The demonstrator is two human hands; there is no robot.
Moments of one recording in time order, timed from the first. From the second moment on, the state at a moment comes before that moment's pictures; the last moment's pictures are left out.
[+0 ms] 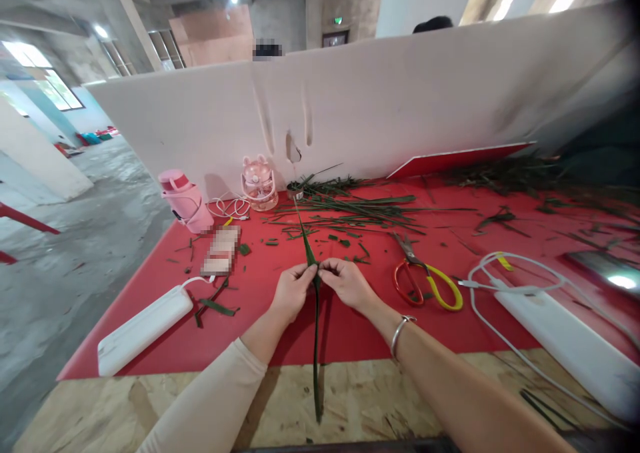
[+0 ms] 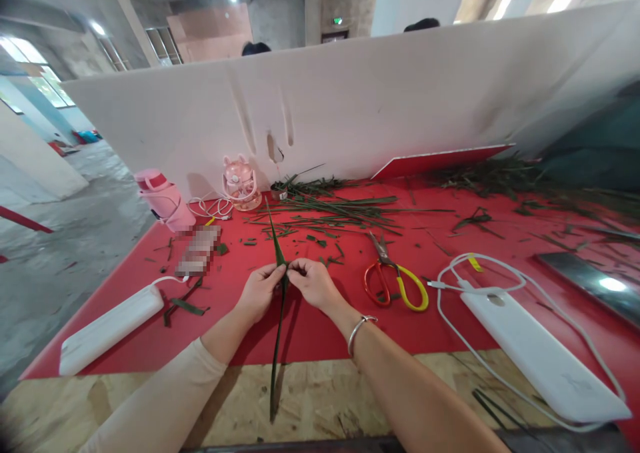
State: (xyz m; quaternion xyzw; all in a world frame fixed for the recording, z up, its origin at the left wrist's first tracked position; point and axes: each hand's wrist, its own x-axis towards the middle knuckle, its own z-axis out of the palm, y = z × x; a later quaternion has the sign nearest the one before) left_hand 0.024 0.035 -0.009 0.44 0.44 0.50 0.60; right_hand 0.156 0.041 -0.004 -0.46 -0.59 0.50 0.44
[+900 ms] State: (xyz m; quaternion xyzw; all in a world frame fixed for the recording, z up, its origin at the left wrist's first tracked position) left_hand 0.025 0.003 0.034 0.76 0.35 0.43 0.35; right_hand 0.171 0.054 -0.002 -0.48 -0.34 0.63 0.50
